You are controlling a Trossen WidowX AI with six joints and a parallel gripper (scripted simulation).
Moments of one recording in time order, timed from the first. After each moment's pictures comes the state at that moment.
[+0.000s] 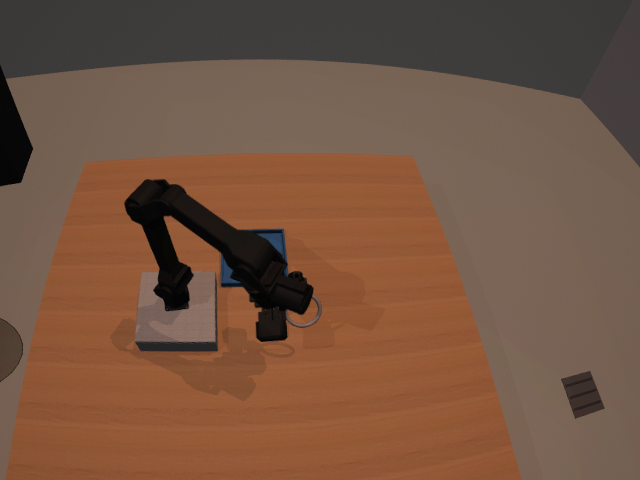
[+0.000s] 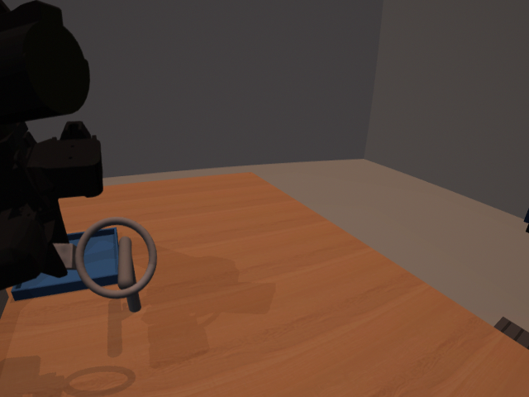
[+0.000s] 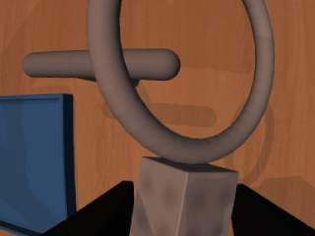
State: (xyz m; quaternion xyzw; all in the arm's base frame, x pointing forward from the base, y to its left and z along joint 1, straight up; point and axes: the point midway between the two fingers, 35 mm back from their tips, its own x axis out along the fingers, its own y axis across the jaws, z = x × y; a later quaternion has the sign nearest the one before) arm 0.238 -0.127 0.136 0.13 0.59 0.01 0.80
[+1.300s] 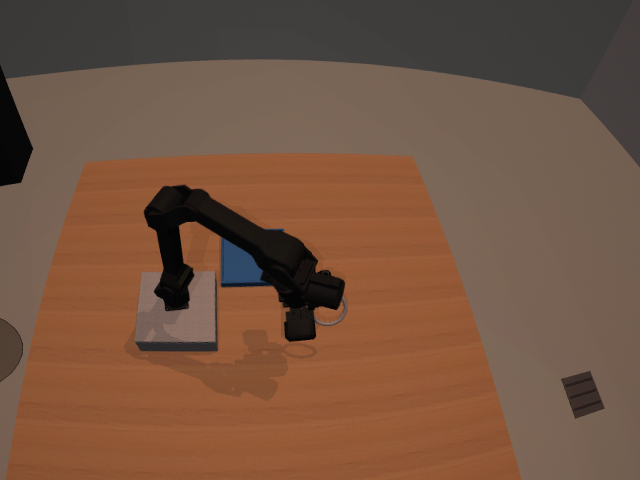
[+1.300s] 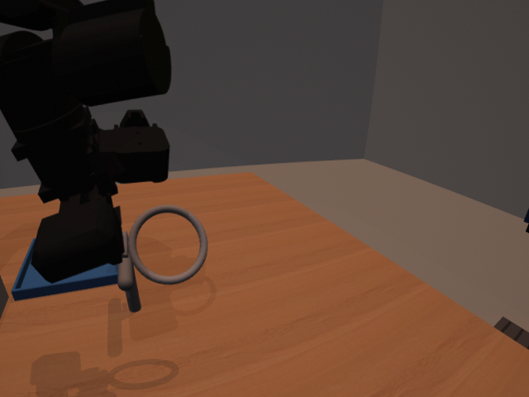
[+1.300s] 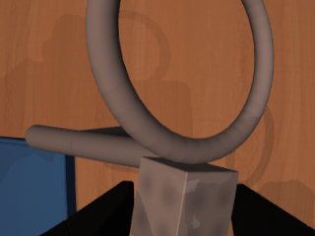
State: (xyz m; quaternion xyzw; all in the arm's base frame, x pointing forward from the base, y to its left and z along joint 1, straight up) arm 0.294 -0.139 0.147 0.13 0.59 0.01 0.80
